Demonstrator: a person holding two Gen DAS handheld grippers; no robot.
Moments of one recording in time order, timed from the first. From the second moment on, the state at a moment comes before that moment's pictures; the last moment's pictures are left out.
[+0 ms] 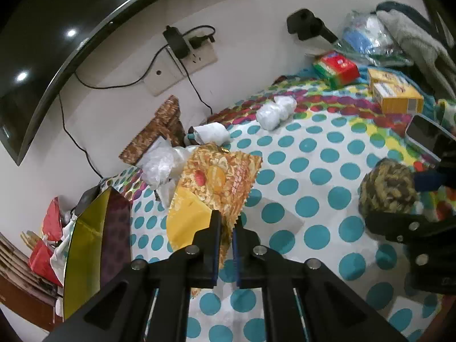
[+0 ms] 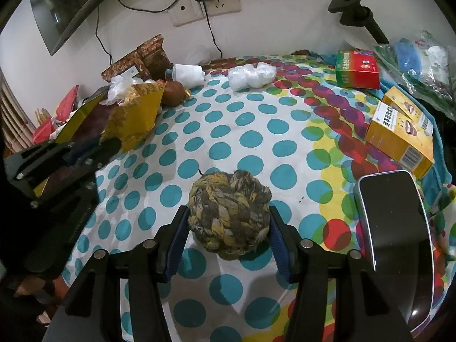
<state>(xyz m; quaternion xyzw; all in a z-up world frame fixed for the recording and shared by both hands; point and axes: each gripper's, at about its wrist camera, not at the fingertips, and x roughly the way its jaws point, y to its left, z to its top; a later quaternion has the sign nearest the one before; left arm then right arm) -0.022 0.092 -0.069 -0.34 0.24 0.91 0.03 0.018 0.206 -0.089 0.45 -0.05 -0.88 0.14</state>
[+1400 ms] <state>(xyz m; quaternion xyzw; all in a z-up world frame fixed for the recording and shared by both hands) -0.019 0.022 0.011 -0.37 0.09 0.92 0.08 -0.082 0.177 -0.089 0.39 -0.04 -0.92 0.07</state>
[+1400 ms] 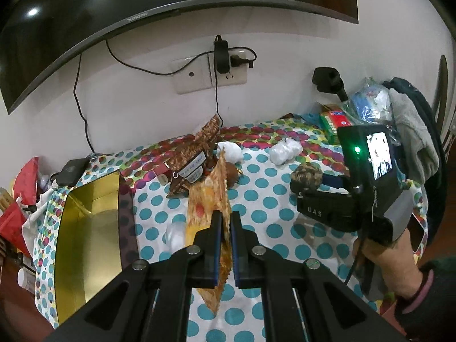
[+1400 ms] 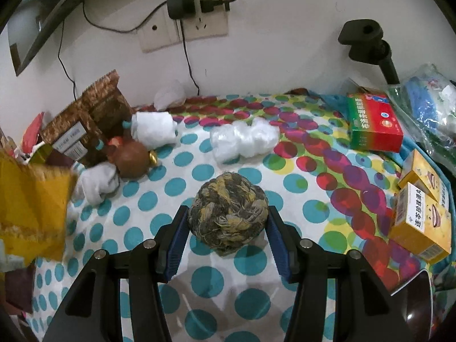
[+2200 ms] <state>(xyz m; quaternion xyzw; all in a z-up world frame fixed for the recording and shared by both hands) -0.022 -0.001 0.060 -0.36 0.06 0.93 0.08 -0.088 0.175 -0.092 0.41 -0.03 -0.91 0.06</state>
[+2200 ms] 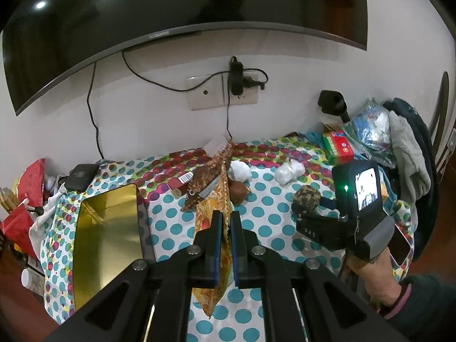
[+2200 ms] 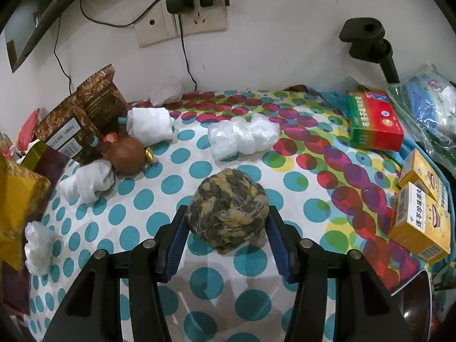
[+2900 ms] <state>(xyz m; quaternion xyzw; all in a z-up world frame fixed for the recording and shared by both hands) -0.057 -0.125 0.103 -0.36 0.03 0.93 -0.03 -0.093 0.177 -0.094 0.43 -0.04 -0.90 0.07</state>
